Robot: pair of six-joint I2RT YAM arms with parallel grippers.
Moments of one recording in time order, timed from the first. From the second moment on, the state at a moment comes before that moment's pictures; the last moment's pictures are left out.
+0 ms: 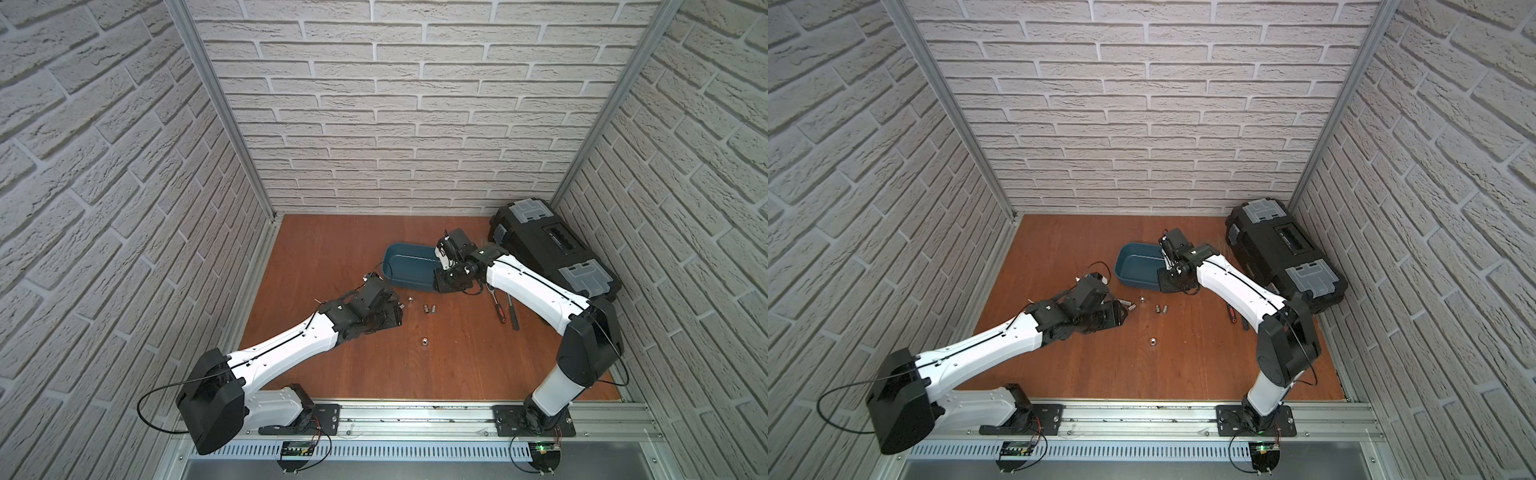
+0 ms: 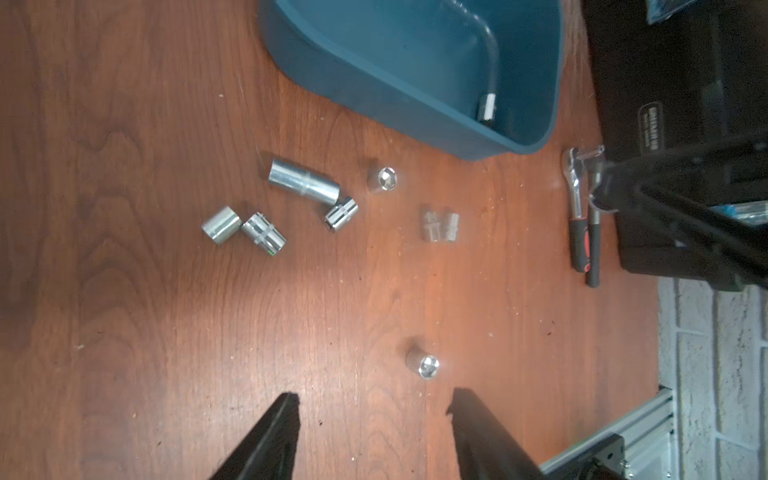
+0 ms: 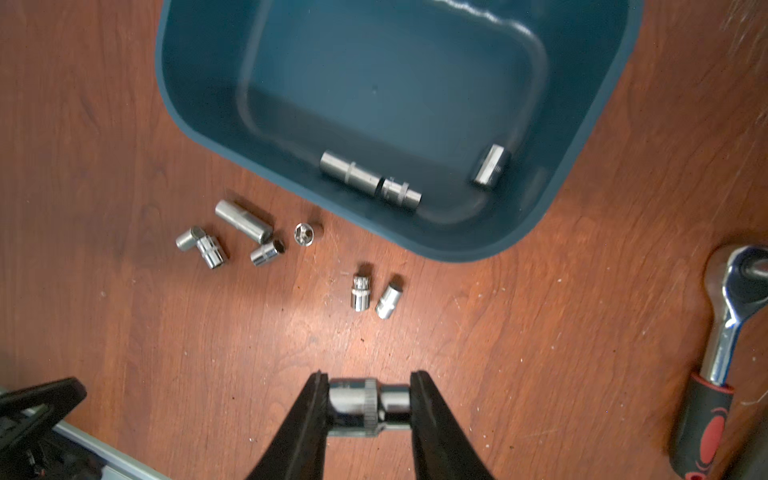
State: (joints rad) left arm -0.81 1.24 0.86 -0.50 -0.02 -0.88; right arm 0.49 1.72 1.46 -0.93 -0.05 0.37
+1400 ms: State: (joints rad) left arm -0.75 1.36 0.93 -0.42 0.07 -0.87; right arm 0.38 2.20 1.83 -1.00 -0.05 0.38
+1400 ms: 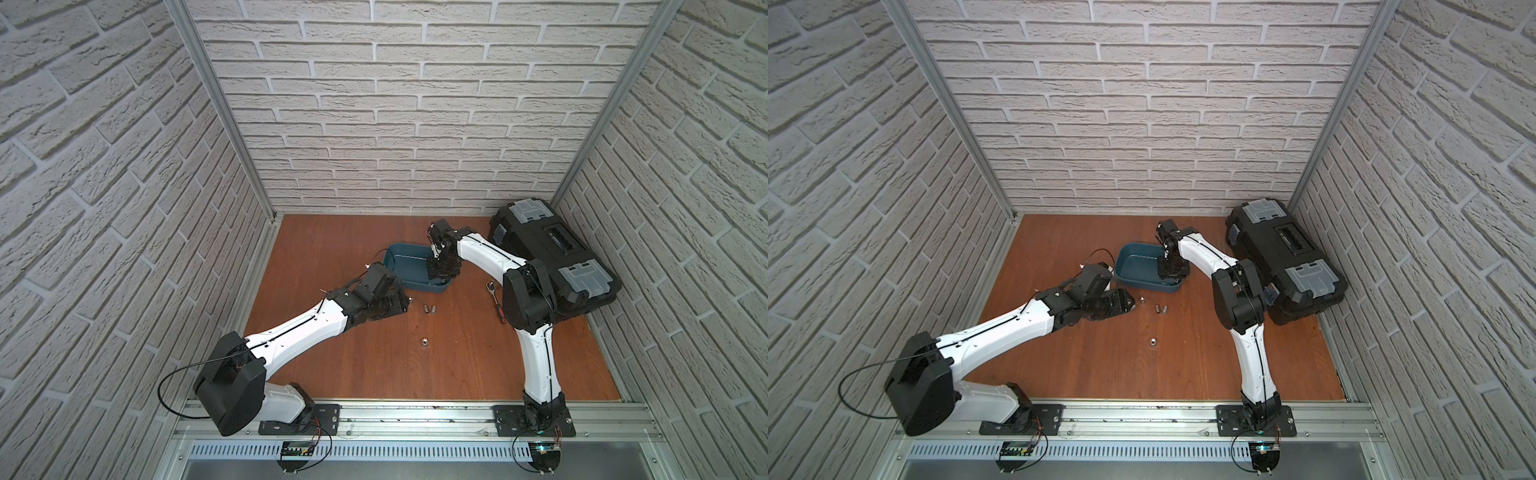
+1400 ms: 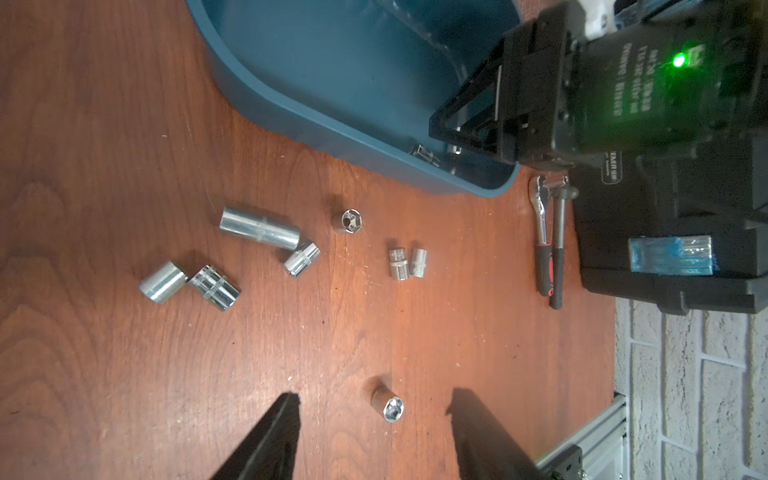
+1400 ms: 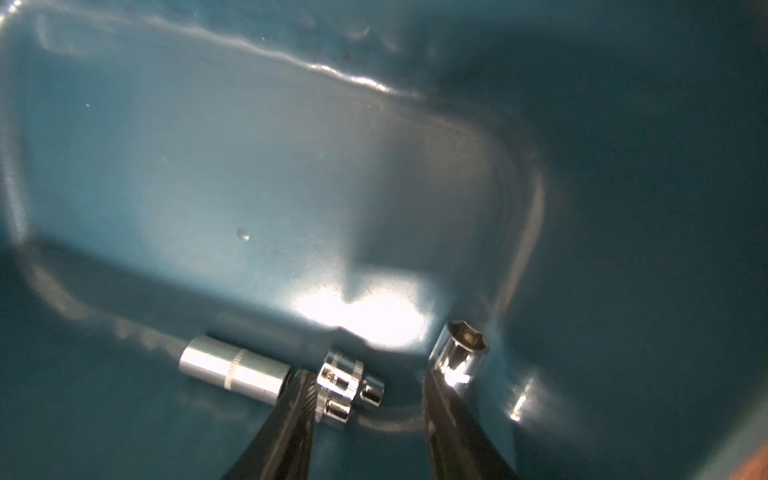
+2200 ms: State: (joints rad) left arm -0.70 1.30 0.93 -0.65 -0.04 -0.87; right arm 0.45 1.64 1.41 -0.90 -0.07 0.38
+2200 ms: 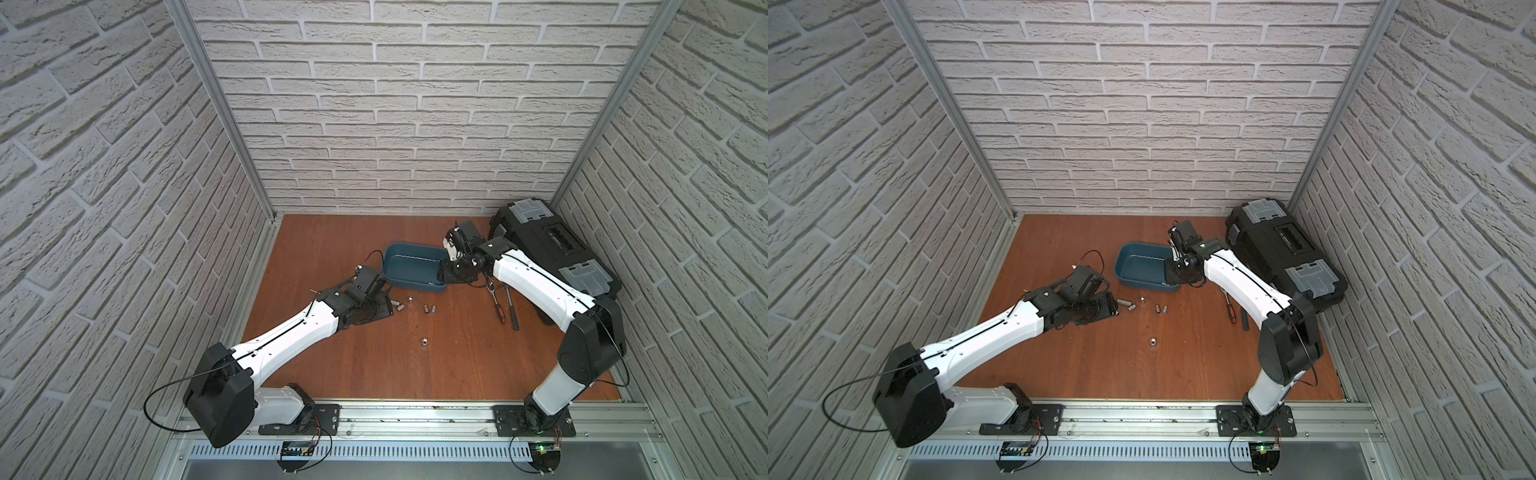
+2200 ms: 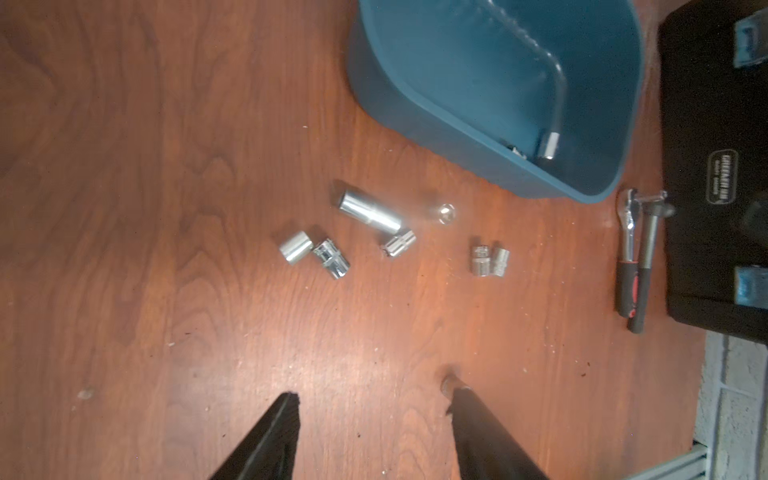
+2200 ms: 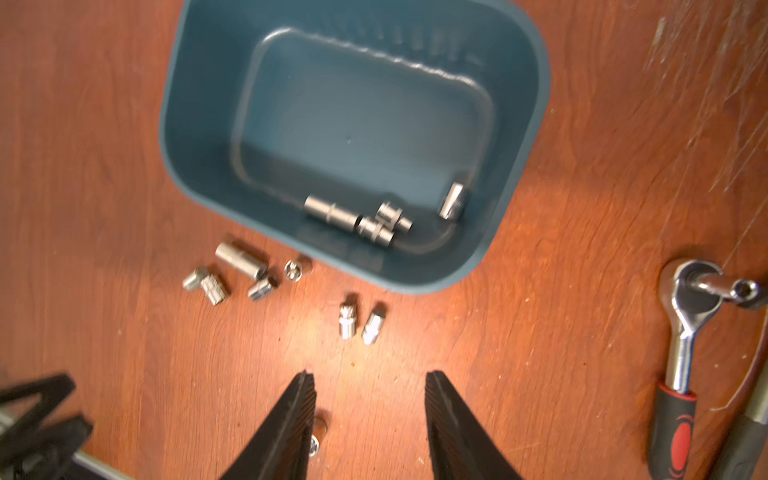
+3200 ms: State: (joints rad) left arm -0.69 1.56 1.10 -0.79 -0.16 -0.86; right arm 0.76 1.09 0.85 -0.65 -0.18 0.45
